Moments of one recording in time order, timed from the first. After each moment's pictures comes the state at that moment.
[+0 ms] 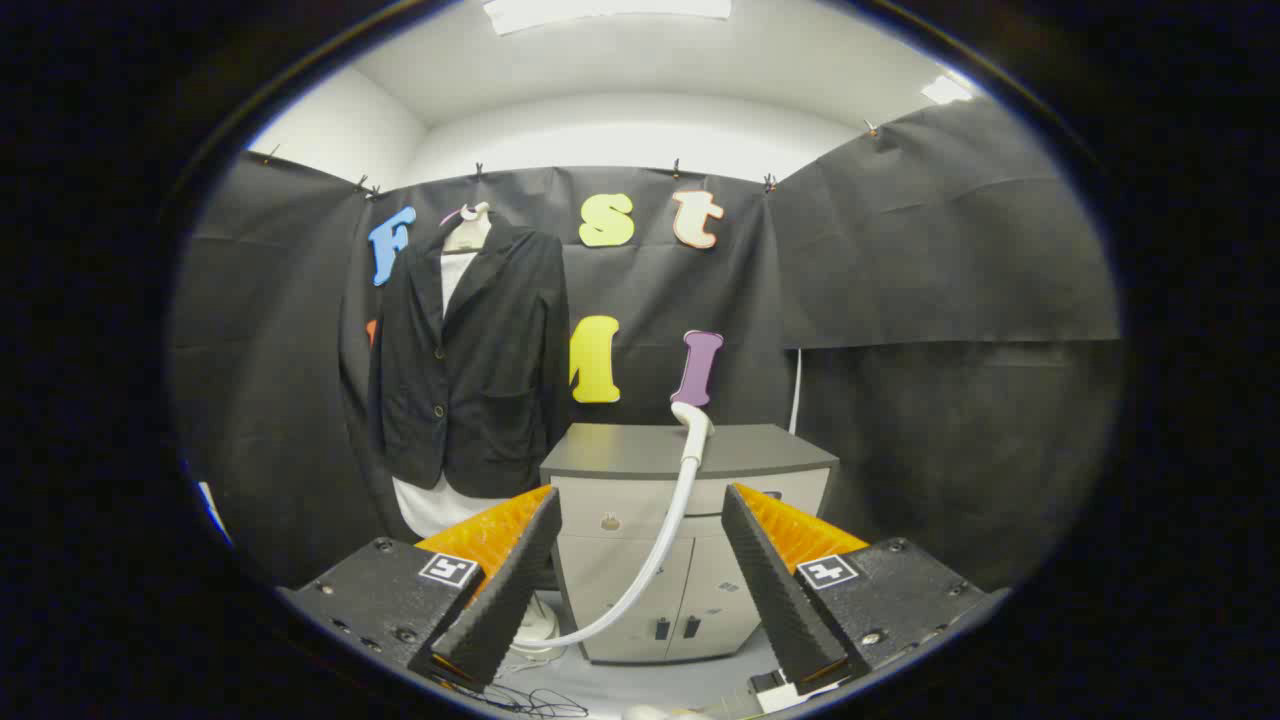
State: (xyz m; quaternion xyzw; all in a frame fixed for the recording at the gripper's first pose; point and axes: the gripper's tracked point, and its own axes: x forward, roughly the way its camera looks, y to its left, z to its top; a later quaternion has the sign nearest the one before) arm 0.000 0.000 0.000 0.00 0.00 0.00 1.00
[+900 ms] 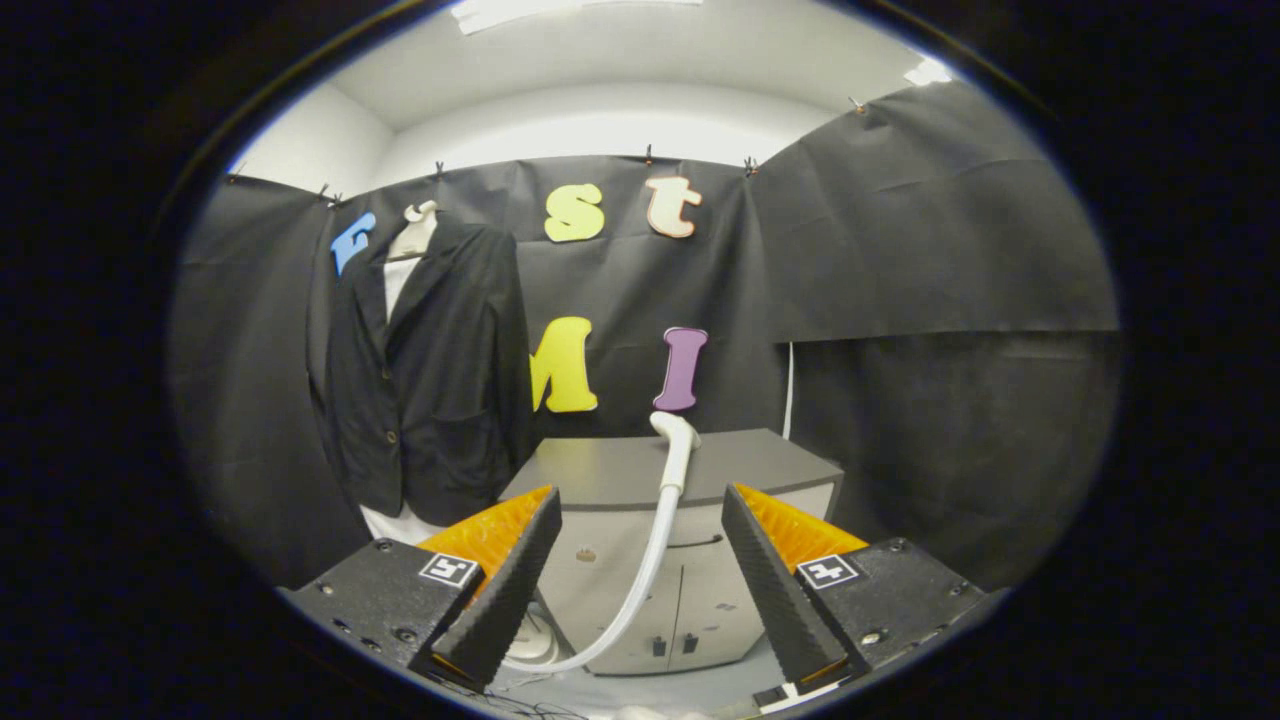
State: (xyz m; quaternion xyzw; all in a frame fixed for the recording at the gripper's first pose) arm 0.125 -0.046 0.038 0.02 0.01 -0.02 1.00
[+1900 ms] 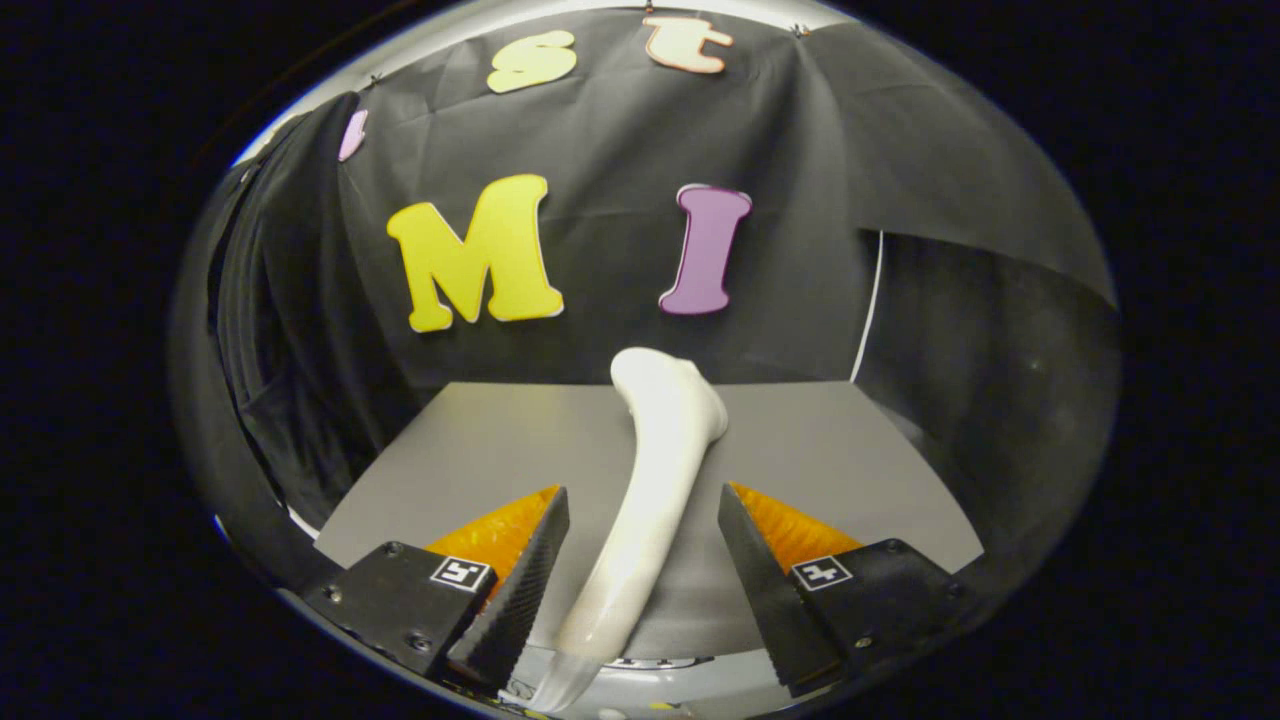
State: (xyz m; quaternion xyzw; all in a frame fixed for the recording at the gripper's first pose) arm 0.453 -0.095 -0.037 0.02 0.24 0.04 0.97
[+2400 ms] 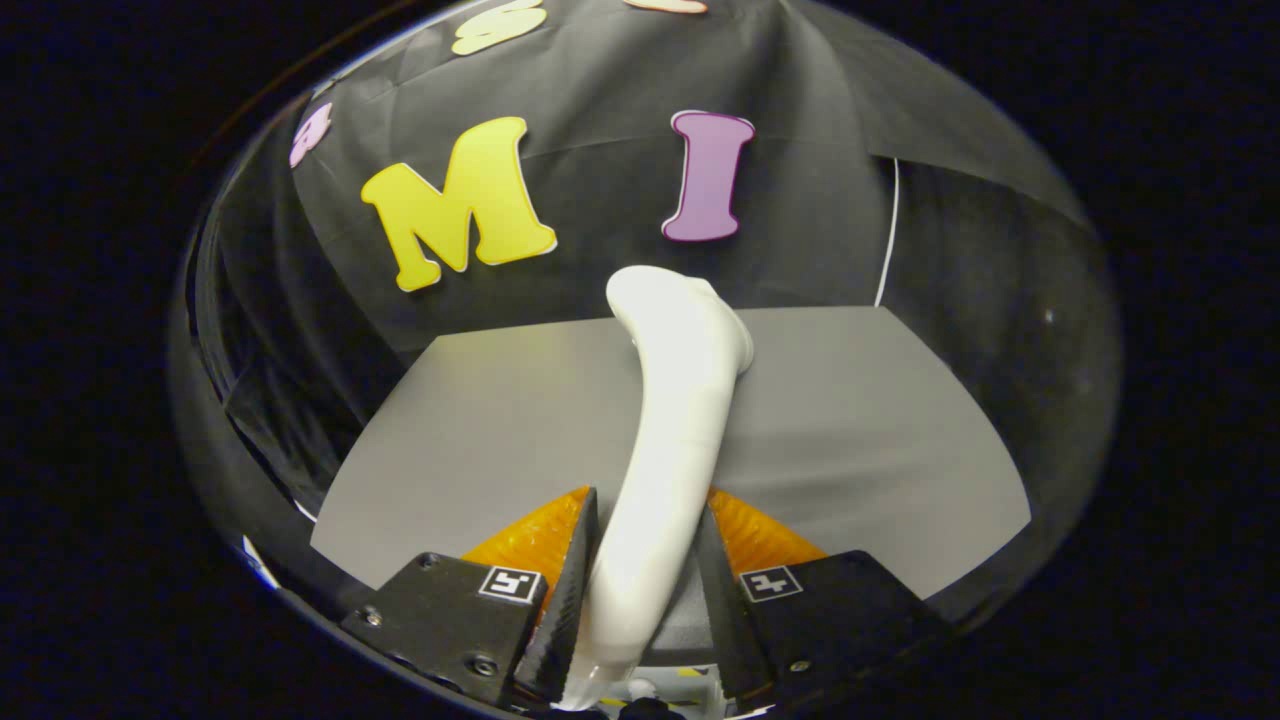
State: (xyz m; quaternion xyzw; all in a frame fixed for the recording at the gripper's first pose) arm 0.456 -0.090 -0.073 0.06 0.31 0.03 0.95
